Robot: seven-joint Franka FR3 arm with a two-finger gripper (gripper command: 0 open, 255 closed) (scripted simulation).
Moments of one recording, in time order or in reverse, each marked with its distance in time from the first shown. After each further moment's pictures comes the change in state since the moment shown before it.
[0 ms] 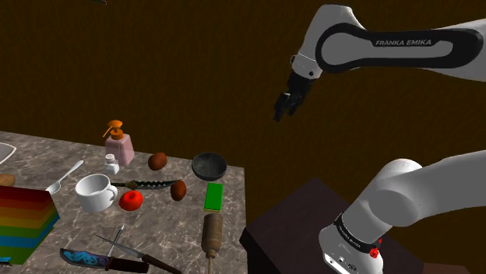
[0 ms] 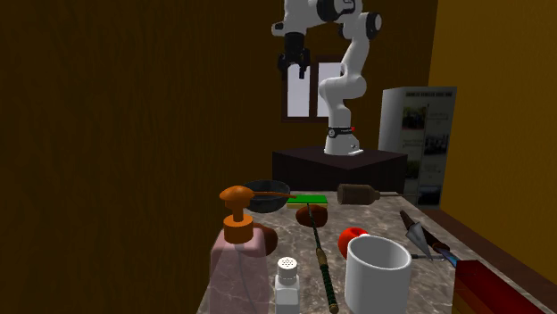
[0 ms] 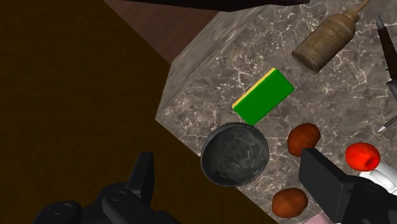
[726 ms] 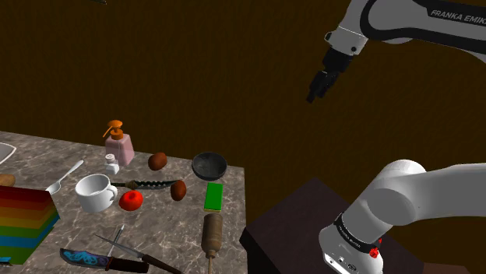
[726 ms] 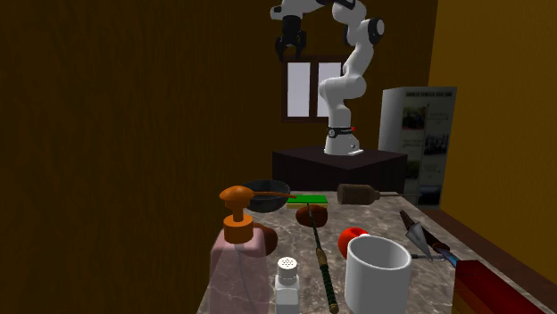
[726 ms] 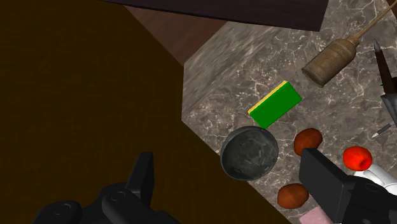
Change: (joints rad) arm -0.043 -0.160 -0.122 0.107 -0.073 -0.252 -0.157
